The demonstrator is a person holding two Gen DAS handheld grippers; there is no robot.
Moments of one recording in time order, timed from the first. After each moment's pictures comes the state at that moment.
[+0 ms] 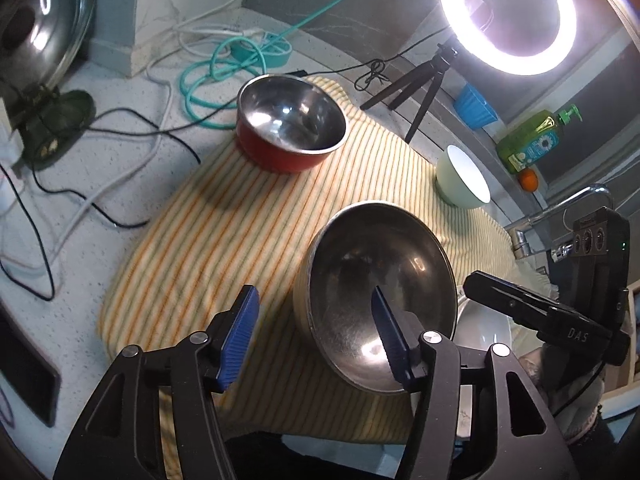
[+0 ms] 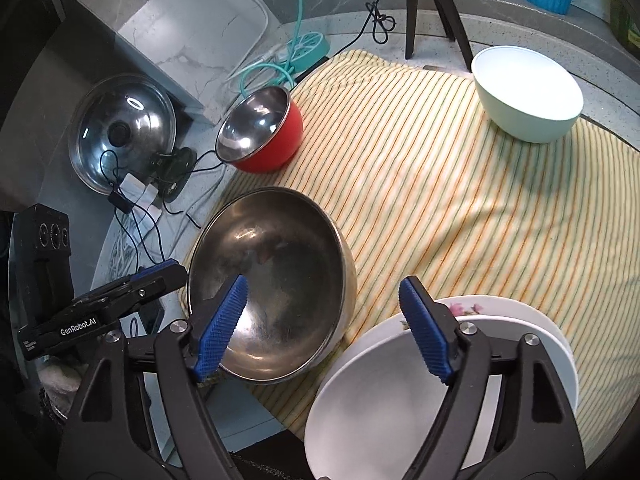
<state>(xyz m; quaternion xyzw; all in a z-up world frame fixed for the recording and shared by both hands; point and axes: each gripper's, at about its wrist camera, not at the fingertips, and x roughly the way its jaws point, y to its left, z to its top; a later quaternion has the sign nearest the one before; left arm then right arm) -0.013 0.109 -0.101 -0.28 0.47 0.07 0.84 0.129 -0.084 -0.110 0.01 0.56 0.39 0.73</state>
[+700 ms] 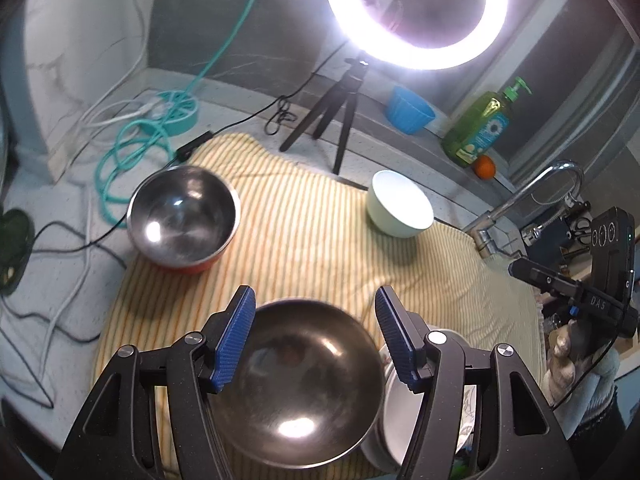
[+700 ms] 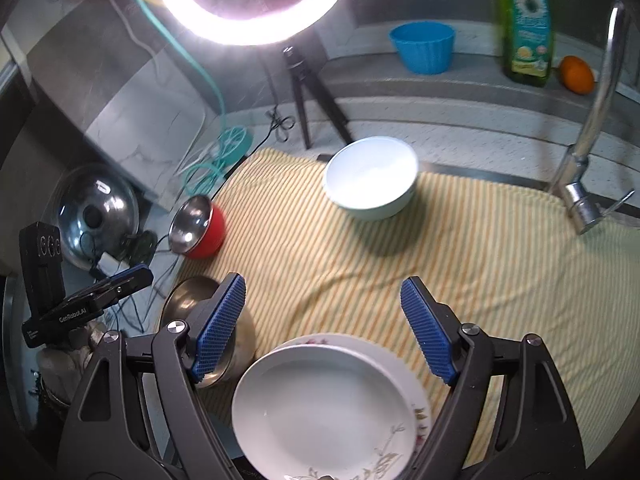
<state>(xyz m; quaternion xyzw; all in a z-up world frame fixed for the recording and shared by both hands) 0.063 0.080 -0.054 -0.20 0.44 -0.02 0.87 0.180 -0.201 -0.041 0.06 0.50 0.30 0.81</state>
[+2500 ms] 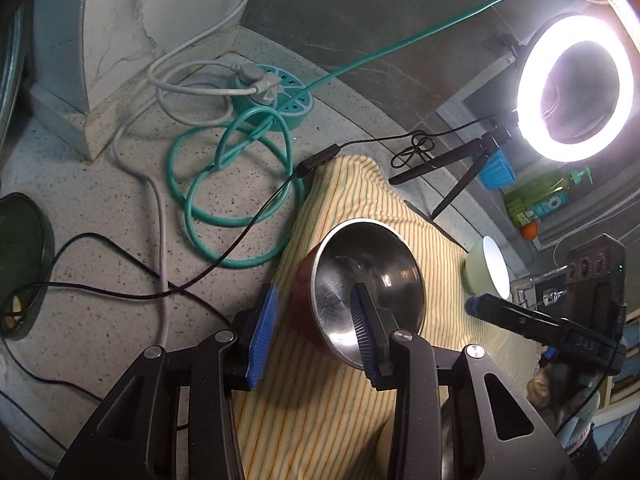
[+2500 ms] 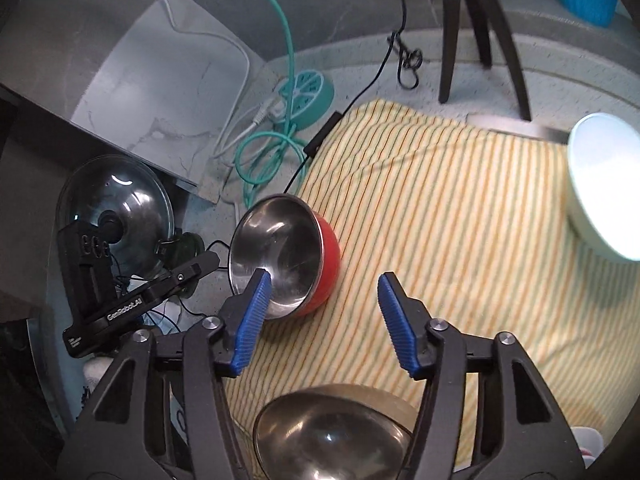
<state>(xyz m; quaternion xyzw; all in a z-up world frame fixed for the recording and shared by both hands) 0.094 0.253 -0.124 -0.31 0.46 0.01 0.83 0.223 0.029 -0.115 0.09 0.59 0.36 0.72</state>
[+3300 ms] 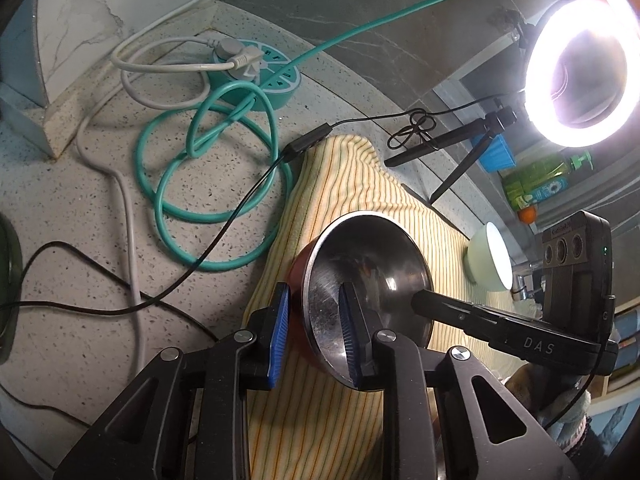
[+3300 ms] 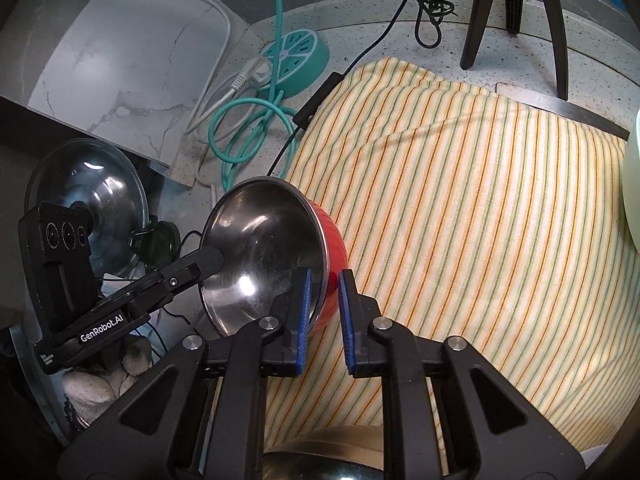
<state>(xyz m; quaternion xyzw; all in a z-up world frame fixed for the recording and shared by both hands) 0.117 0.247 -0.142 -0.30 0.49 -0.02 0.82 0.230 0.070 -0.152 0.06 0.62 0.34 0.71</state>
